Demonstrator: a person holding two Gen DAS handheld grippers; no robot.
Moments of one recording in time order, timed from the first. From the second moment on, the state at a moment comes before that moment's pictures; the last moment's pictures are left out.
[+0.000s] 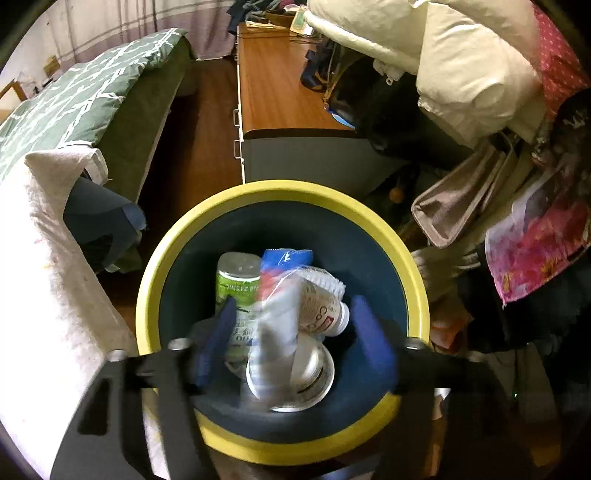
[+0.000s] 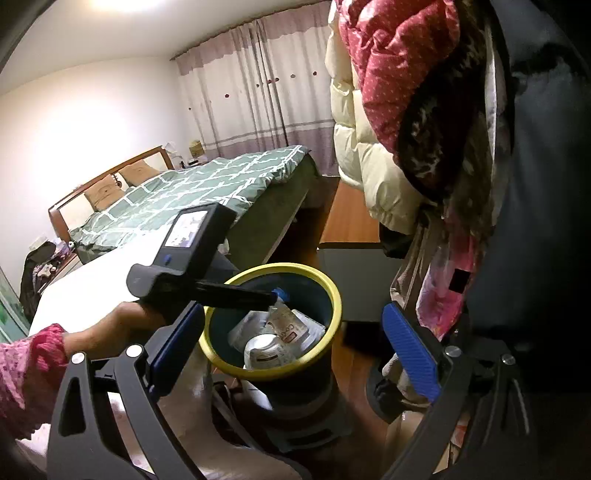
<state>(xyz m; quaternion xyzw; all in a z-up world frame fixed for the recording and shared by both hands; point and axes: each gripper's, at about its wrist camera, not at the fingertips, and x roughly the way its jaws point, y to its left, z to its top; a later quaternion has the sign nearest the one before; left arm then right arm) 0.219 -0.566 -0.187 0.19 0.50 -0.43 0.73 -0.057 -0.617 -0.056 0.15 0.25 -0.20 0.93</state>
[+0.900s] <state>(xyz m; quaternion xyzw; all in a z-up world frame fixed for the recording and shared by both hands) 0.096 -0.101 -0.016 0.02 0.29 -0.09 0.95 -0.026 -0.484 -0.022 0.06 0.24 -0.09 0.96</state>
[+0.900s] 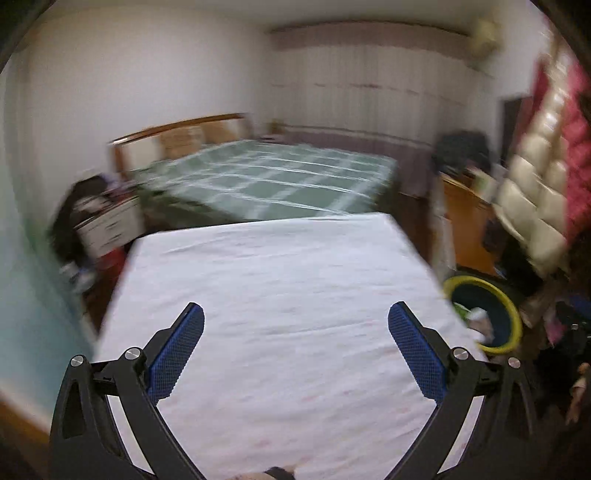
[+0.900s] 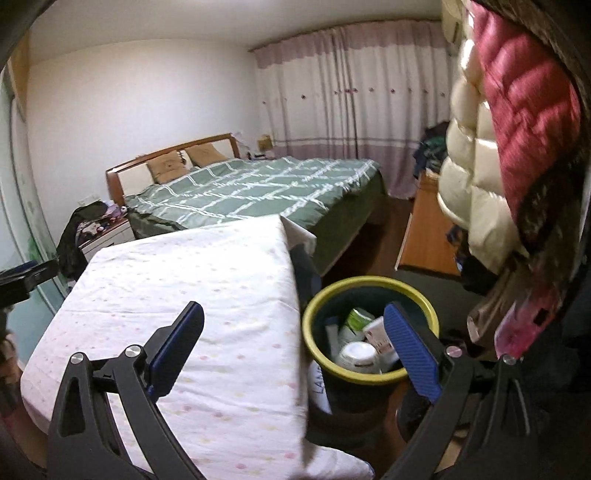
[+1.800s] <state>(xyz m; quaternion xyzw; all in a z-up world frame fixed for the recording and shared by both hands) 0.014 -0.033 -0.012 -0.02 0.27 -0.05 0.96 -0.077 -0.453 0.011 0.04 0.20 -0.10 0.97</state>
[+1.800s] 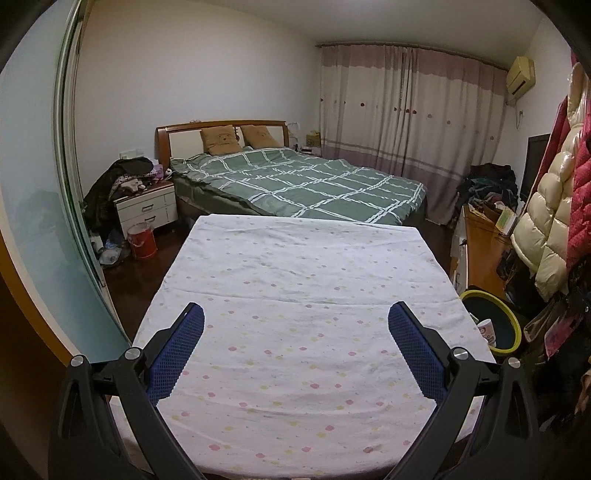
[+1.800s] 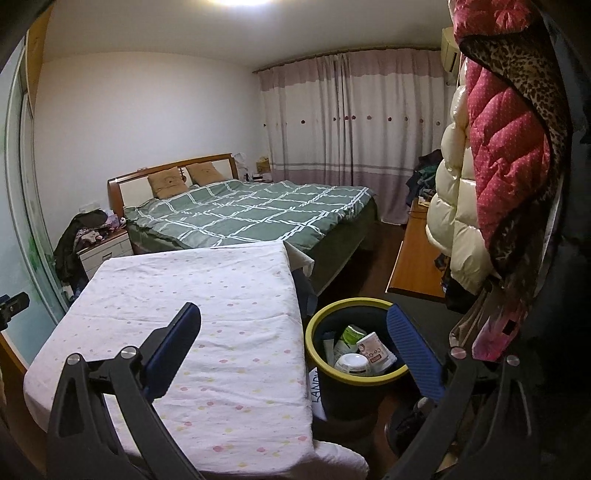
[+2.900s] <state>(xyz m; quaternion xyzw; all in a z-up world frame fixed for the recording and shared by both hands) 0.022 -0.039 -0.024 -0.01 0.27 -0.05 0.96 -0.065 -0.453 0.002 0.05 0.22 -0.10 0.97</state>
